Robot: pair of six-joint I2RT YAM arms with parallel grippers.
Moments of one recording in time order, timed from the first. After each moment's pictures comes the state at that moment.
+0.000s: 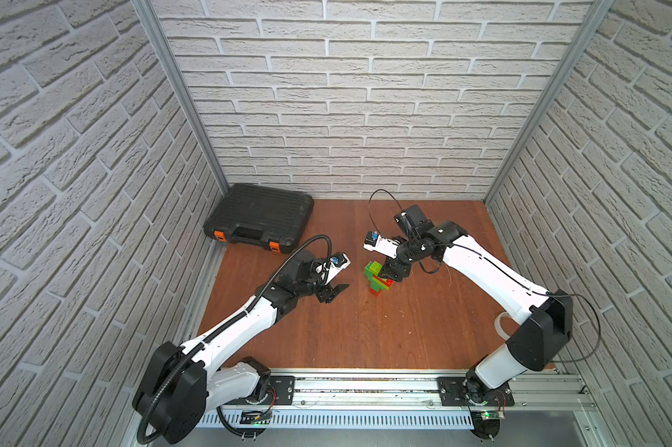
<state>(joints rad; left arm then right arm) -0.52 1.13 0.72 -0.21 0.32 0.38 0.52 1.56 1.49 -1.01 -0.23 -0.60</state>
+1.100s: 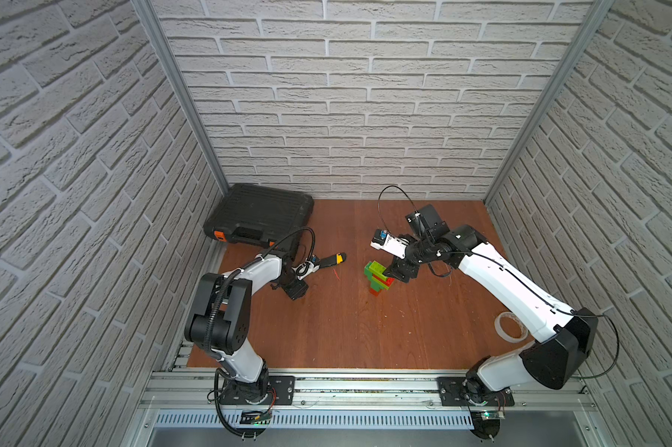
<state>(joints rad) -0.23 1.65 0.95 -0.66 0.10 0.64 0.52 1.48 1.47 -1.02 -0.22 -0.60</state>
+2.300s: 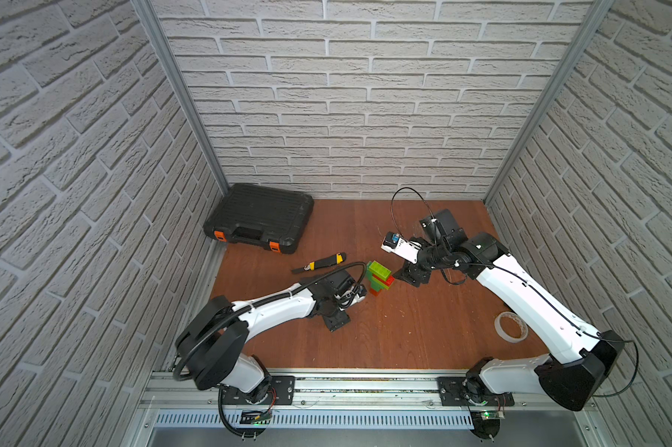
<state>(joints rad) -0.77 1.38 0.82 -0.61 0.02 0.28 0.53 1.34 1.41 -1.05 -0.16 -0.56</state>
